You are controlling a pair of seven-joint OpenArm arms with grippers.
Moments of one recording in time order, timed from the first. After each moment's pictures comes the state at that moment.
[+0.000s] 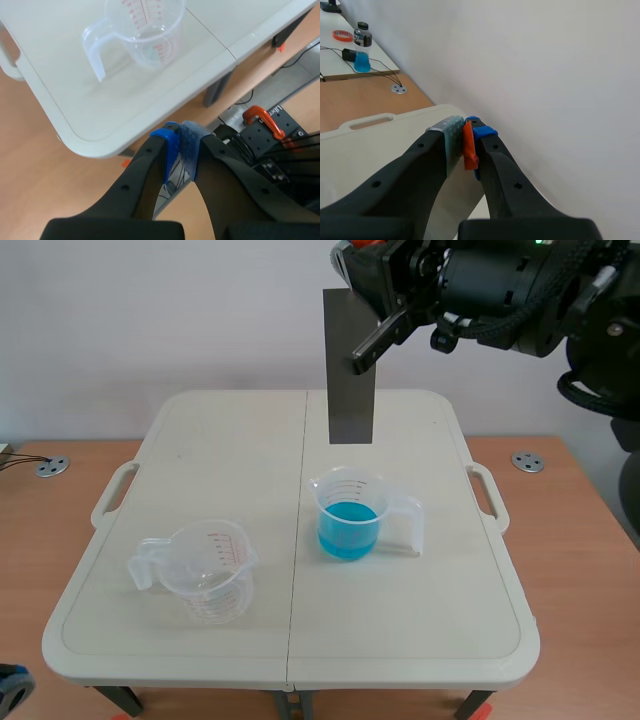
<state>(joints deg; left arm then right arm) 64.7 -32.4 -18.3 119.6 -10.8 -26.8 -1.6 7.5 11.4 -6.2 107.2 1.2 39.6 -9.6</state>
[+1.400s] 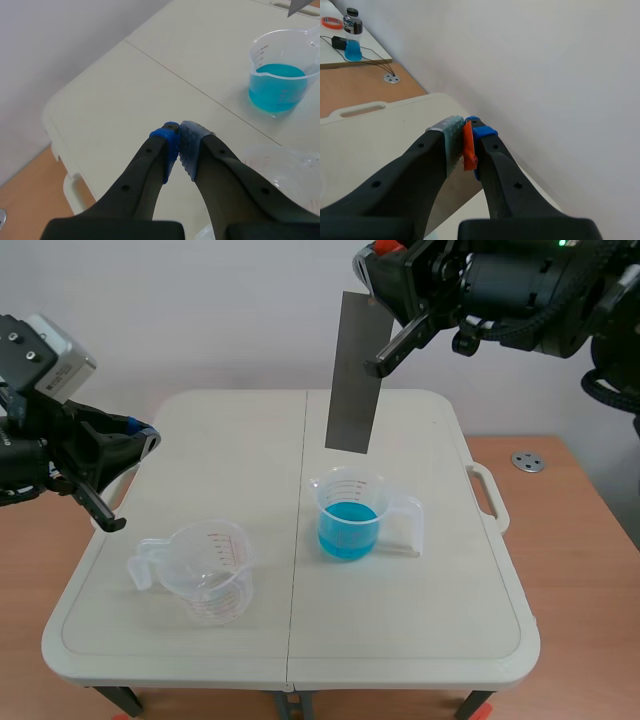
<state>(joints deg) 4.6 -34.2 5.6 93.1 -10.9 -32.3 3.2 7.2 11.7 -3.5 107.2 1.2 41.0 -10.9</state>
